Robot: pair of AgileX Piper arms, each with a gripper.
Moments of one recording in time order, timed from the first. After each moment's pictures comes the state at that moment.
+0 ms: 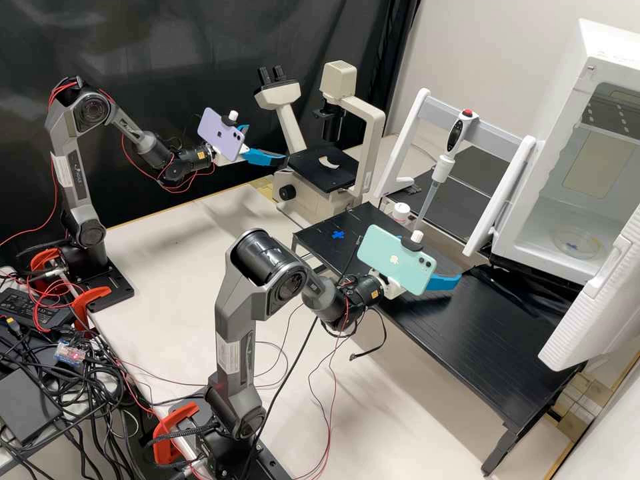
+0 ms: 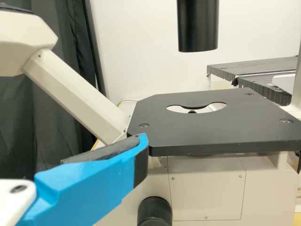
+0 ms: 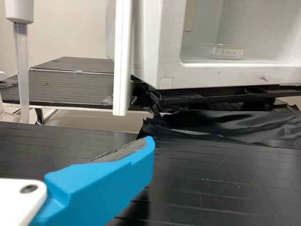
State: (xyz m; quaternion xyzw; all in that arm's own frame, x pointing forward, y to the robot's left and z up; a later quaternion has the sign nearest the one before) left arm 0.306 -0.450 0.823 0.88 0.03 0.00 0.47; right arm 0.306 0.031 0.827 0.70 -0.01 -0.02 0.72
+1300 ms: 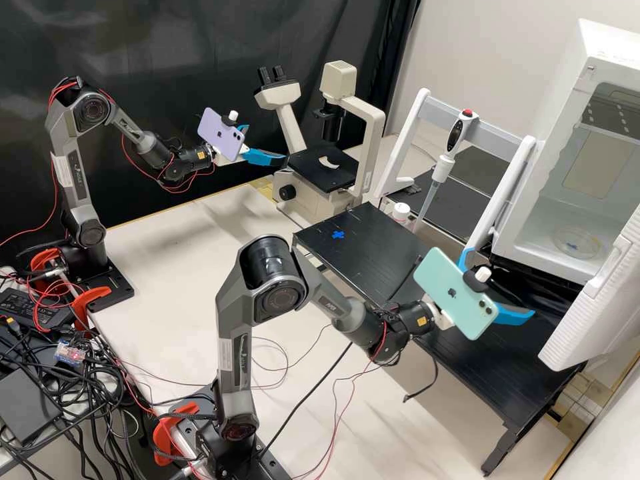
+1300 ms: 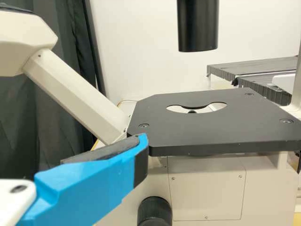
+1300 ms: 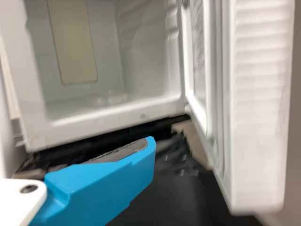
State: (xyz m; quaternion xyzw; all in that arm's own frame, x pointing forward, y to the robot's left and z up) left arm 0.306 -0.450 0.823 0.88 0.03 0.00 0.47; right arm 0.312 -0.024 0.941 0.74 -0.12 0.07 0.66
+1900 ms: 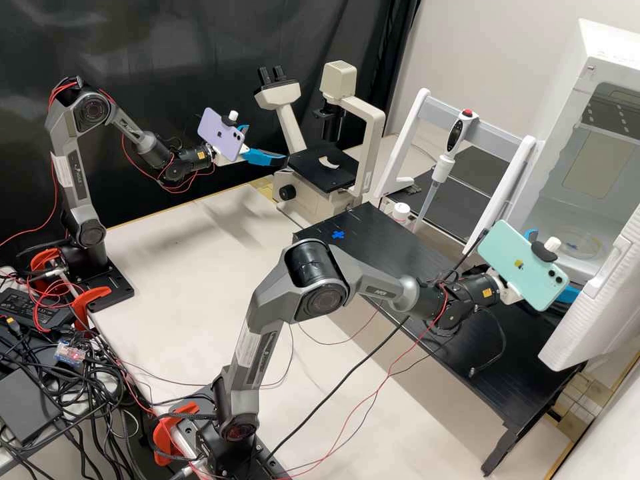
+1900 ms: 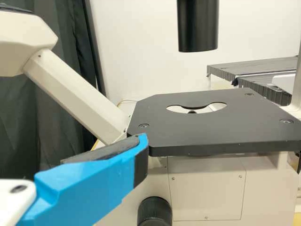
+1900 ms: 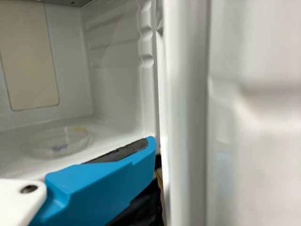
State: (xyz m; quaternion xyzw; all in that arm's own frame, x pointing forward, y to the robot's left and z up) left arm 0.306 -0.450 0.823 0.88 0.03 0.00 0.47; right arm 0.414 -0.020 1.018 0.73 -0.15 0.07 0.67
